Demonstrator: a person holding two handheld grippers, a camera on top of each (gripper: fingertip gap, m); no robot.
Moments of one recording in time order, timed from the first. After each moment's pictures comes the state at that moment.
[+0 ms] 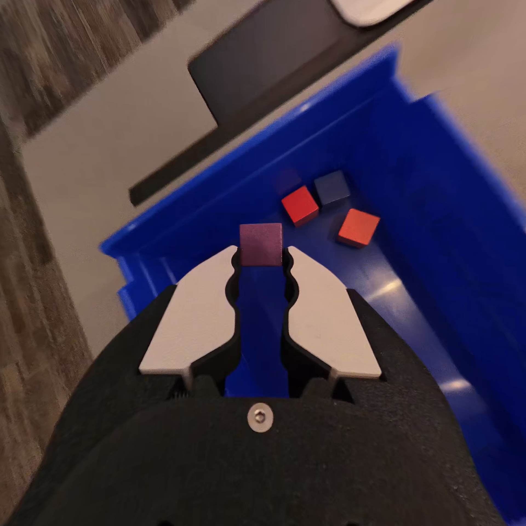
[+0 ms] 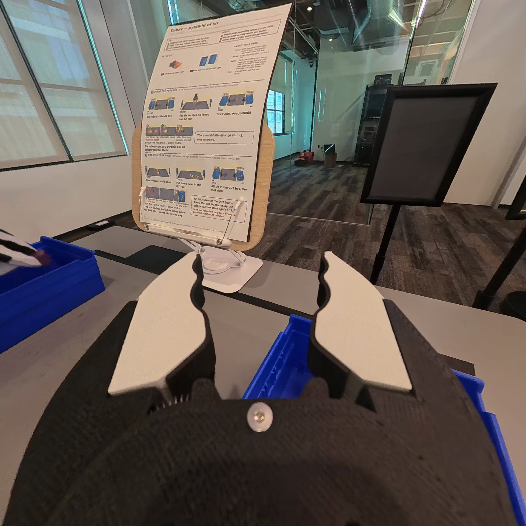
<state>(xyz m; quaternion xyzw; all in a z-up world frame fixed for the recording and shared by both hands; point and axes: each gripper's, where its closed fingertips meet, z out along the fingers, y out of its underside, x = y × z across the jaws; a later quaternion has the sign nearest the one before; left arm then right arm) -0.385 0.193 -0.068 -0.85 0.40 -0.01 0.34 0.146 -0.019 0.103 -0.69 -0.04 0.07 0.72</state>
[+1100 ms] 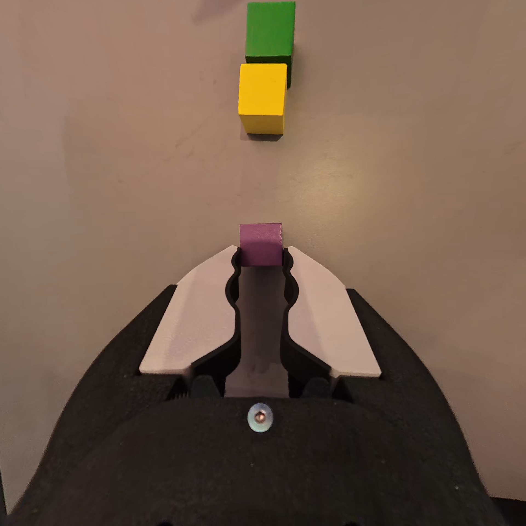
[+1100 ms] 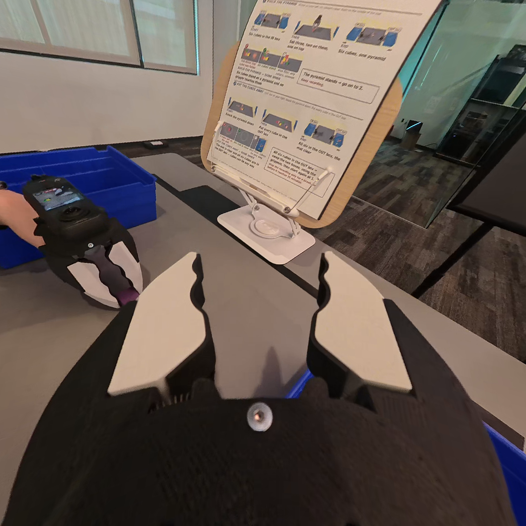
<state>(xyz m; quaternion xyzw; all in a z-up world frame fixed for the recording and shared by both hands) -0.136 0.005 -0.149 -0.59 0.78 -0.13 0.18 0.063 -0.010 0.075 -0.73 -0.21 0.08 0.64</state>
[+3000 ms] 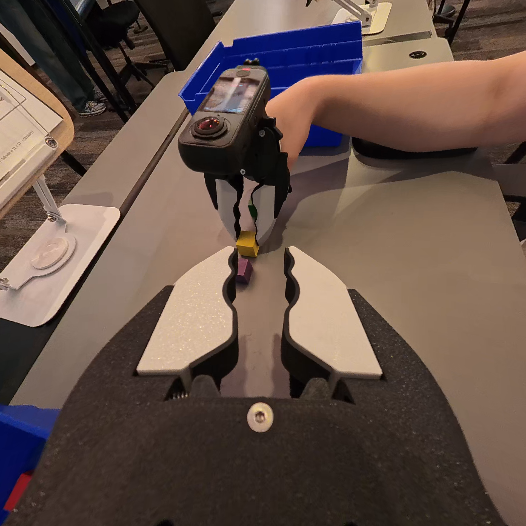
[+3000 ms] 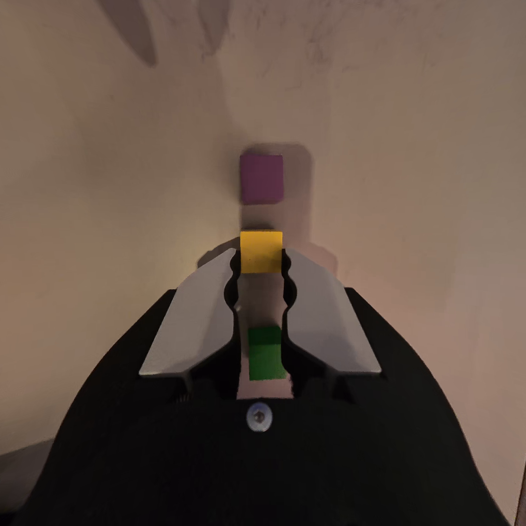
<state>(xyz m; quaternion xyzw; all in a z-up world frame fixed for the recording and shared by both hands) -0.191 -0.046 -0.013 -0.55 0.66 -0.32 0.40 -0.100 -0.005 -0.147 -0.79 -0.58 0.08 0.21</state>
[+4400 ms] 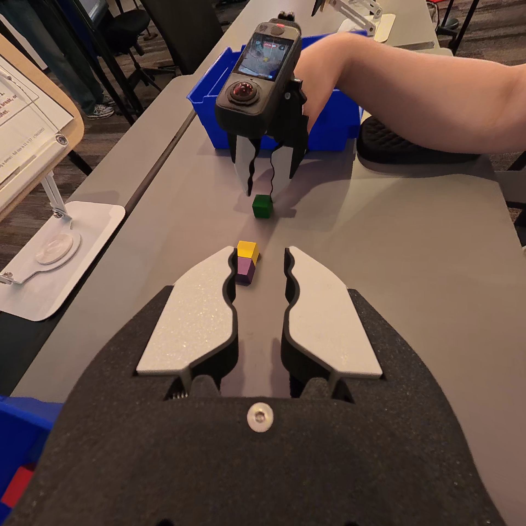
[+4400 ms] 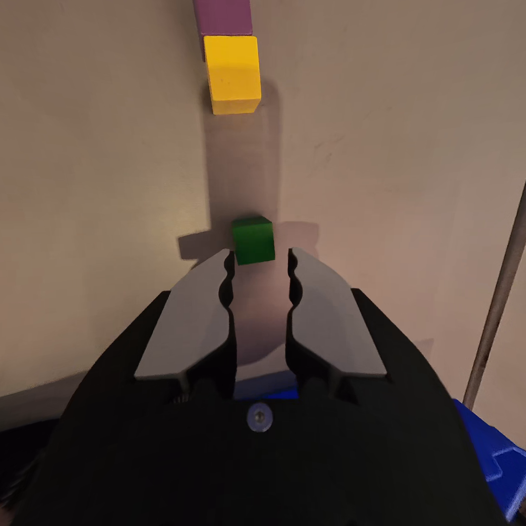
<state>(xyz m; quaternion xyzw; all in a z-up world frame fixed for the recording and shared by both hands) -0.195 -0.044 -0.013 -0.55 0.65 -0.33 0.41 -0.024 -0.025 -0.141 -0.82 -0.55 -0.02 0.16</state>
